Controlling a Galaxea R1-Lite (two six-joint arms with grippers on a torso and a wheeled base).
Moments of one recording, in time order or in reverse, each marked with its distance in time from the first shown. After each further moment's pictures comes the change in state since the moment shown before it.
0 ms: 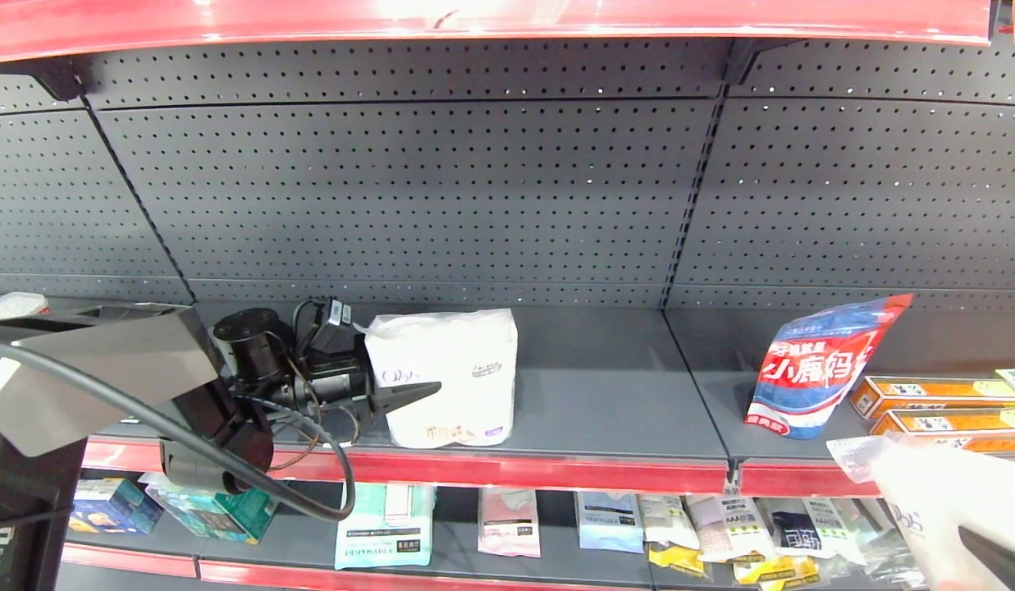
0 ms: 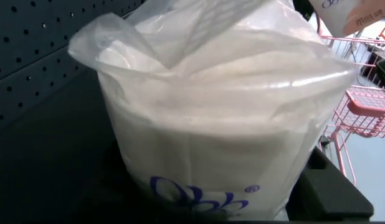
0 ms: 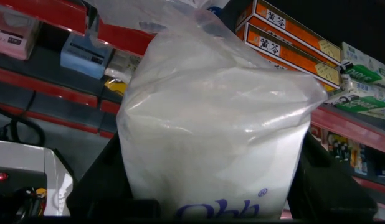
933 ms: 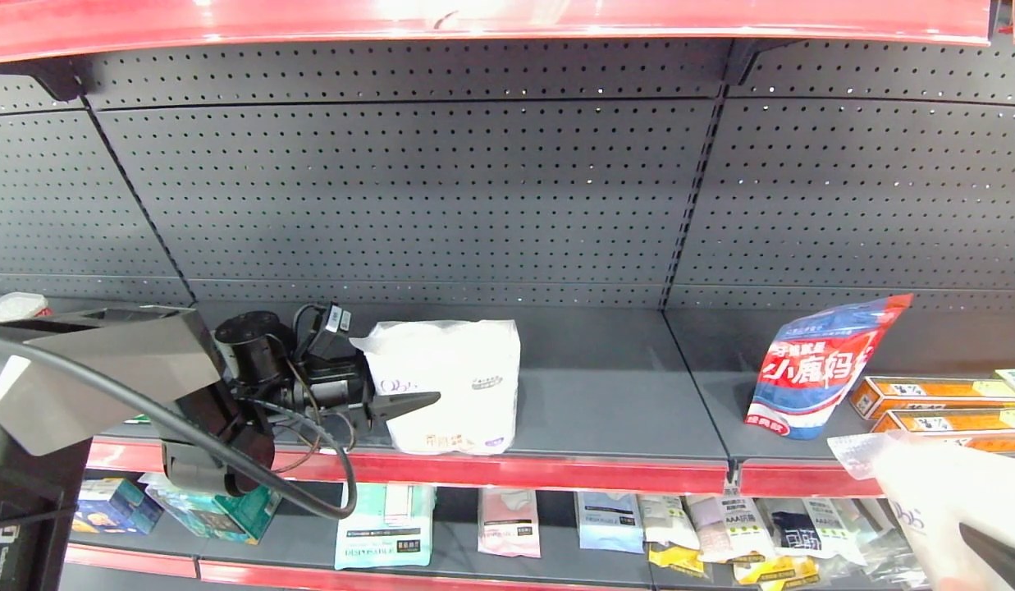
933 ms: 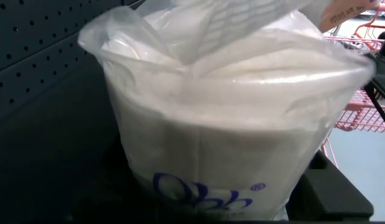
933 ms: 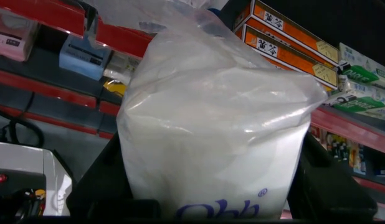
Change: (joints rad) left arm 0.000 0.017 0.001 -0.001 -0.076 0.006; right arm 0.000 0.002 -0.007 0.000 -0.004 0.000
